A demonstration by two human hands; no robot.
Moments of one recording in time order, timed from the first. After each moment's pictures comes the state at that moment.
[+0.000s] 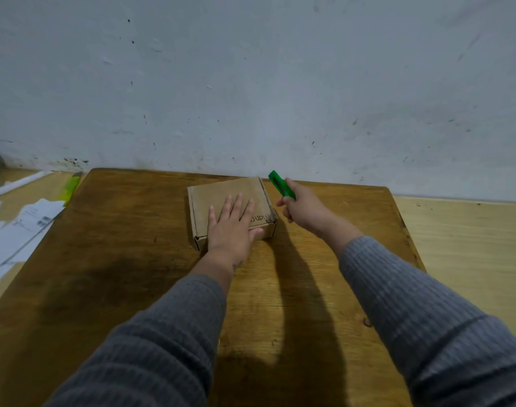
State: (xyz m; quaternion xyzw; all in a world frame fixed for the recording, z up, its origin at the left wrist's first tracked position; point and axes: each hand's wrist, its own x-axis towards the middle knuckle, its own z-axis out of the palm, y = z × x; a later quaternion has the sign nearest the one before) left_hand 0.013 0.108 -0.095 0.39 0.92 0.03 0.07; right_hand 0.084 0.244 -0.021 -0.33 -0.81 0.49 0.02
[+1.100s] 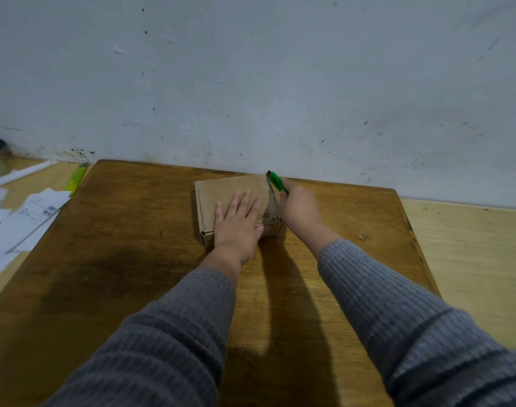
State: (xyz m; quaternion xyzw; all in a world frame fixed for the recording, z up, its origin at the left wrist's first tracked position) left_hand 0.011 0.110 -0.094 0.38 0.92 0.02 0.08; right_hand 0.069 0.220 -0.030 -0.31 -0.91 0.26 0.12
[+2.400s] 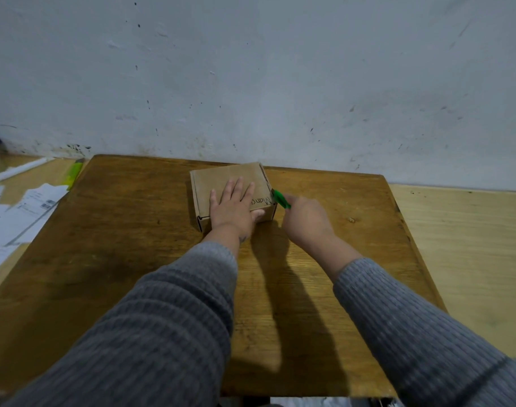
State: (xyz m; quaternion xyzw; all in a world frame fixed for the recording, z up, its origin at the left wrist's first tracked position) left_hand 0.012 0.111 -0.091 0.36 0.93 0.03 0.10; right_hand 0.131 0.192 -0.018 -0.33 -0.92 0.18 -0.01
